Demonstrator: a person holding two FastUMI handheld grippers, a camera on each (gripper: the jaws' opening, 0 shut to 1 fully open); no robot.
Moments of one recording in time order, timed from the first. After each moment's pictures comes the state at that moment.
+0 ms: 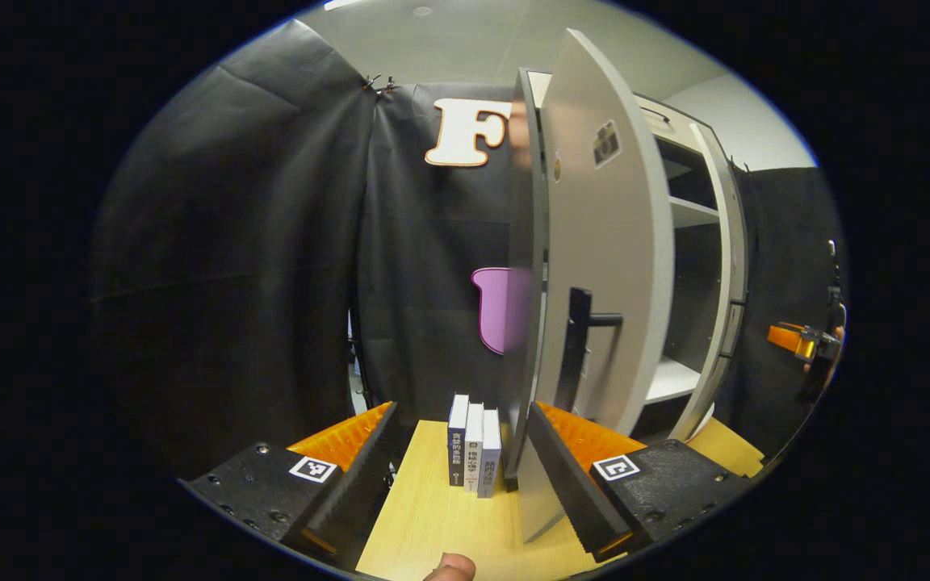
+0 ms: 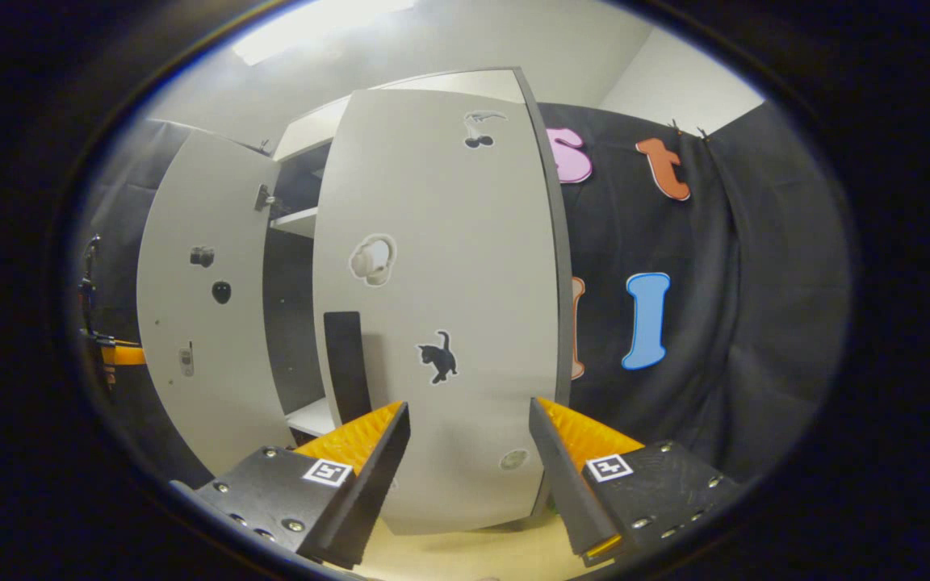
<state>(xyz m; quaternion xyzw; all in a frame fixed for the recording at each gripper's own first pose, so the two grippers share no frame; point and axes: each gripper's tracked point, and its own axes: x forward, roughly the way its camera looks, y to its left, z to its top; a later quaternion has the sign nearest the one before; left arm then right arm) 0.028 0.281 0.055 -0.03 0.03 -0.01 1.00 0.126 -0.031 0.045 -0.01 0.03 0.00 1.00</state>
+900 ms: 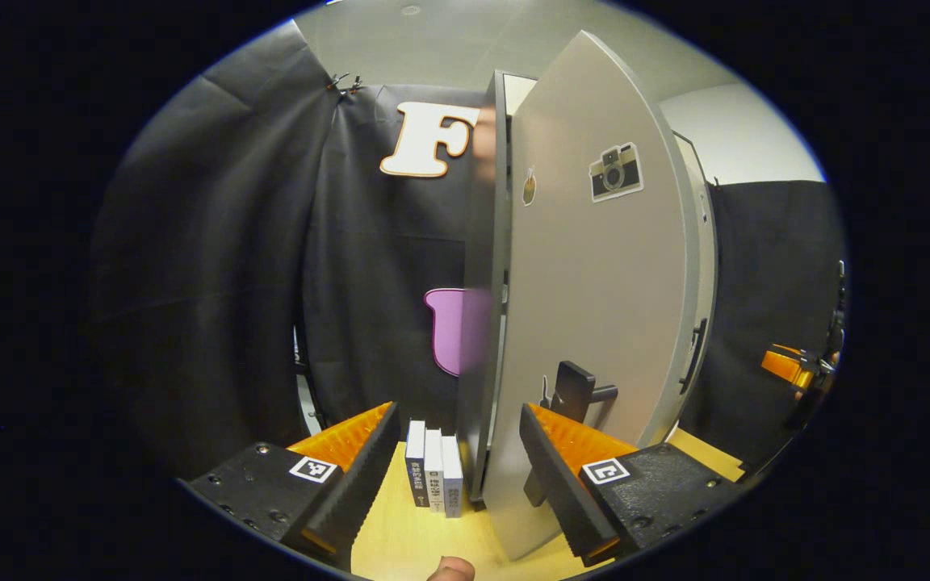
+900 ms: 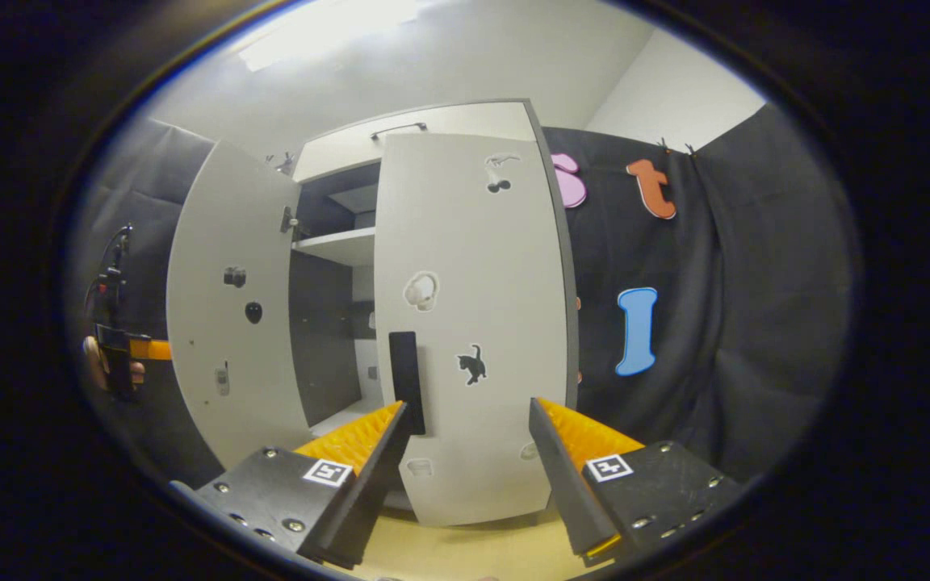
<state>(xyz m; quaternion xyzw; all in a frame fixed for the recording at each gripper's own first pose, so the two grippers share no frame) 0.061 0.239 0.091 -0.03 0.01 -0.09 1.00 0.078 -0.013 0.079 0.00 -0.01 -0.02 1.00</state>
